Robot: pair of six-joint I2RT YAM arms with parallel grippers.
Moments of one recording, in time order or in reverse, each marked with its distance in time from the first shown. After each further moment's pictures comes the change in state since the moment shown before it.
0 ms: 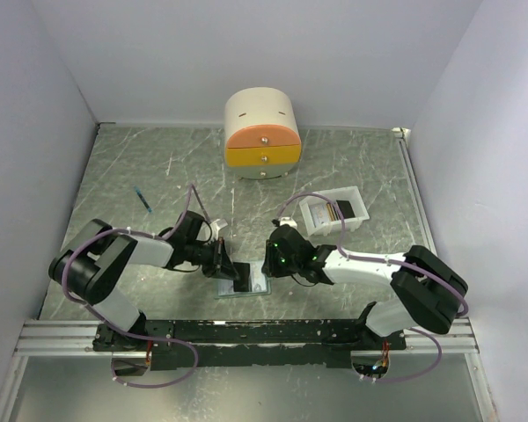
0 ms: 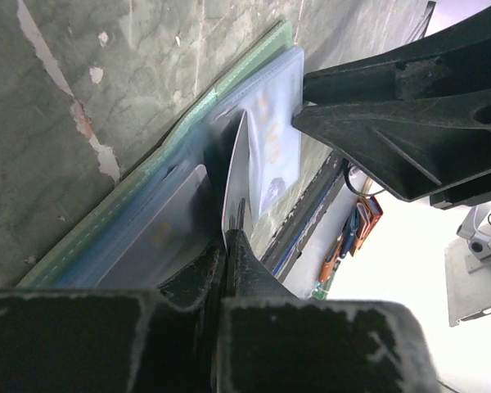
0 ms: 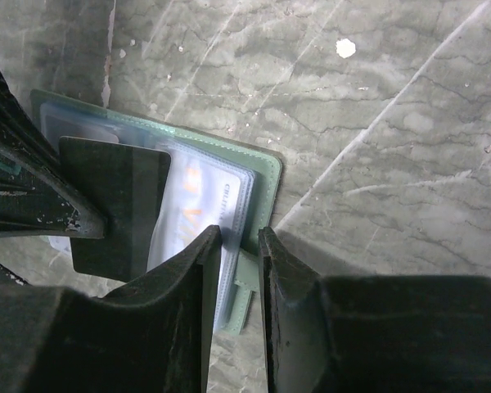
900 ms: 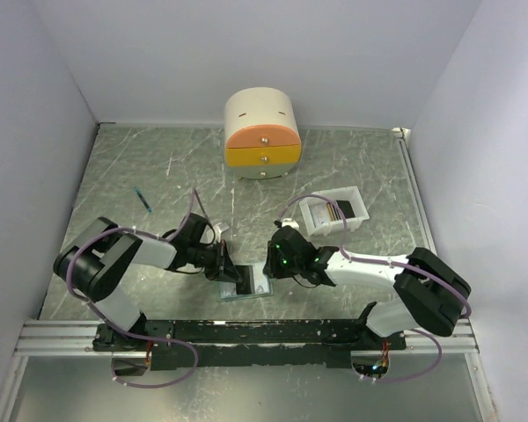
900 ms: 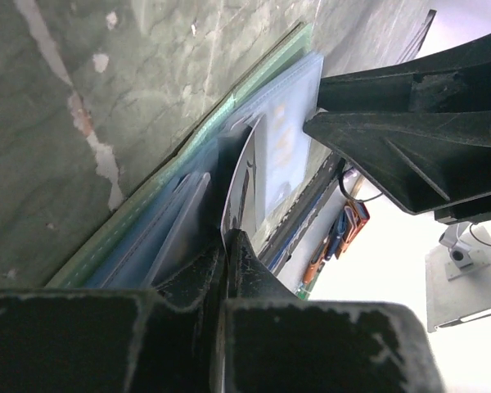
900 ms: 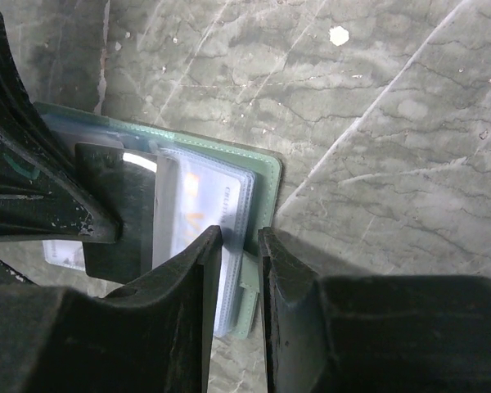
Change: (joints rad) left arm -0.034 0.023 -0.011 0.029 -0.027 -0.094; right arm 0.000 -0.026 -0.024 0.002 0.006 0.014
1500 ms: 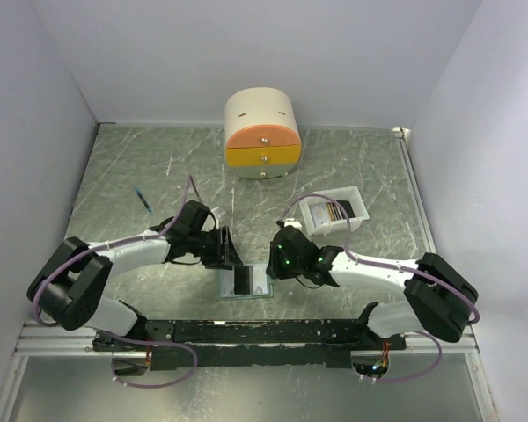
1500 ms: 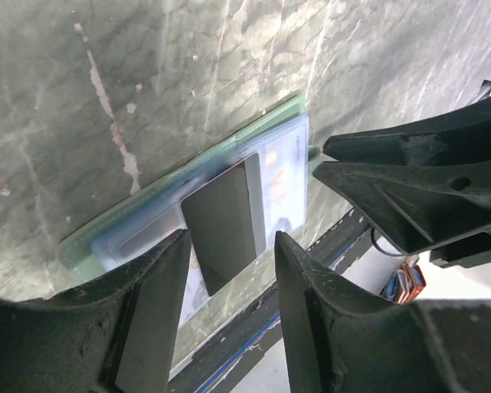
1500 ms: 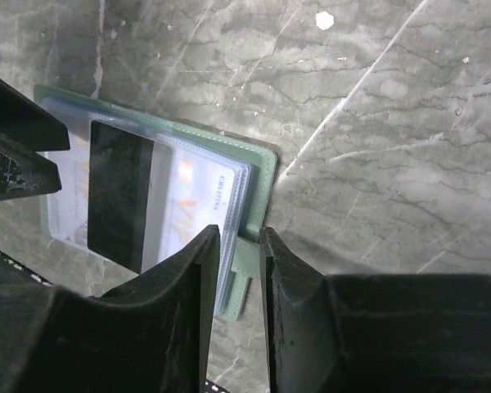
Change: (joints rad) left arm -0.034 -0.189 0.143 -0.336 -0.268 0.074; right arm 0.000 -0.047 0.006 -0.077 0.011 -0.002
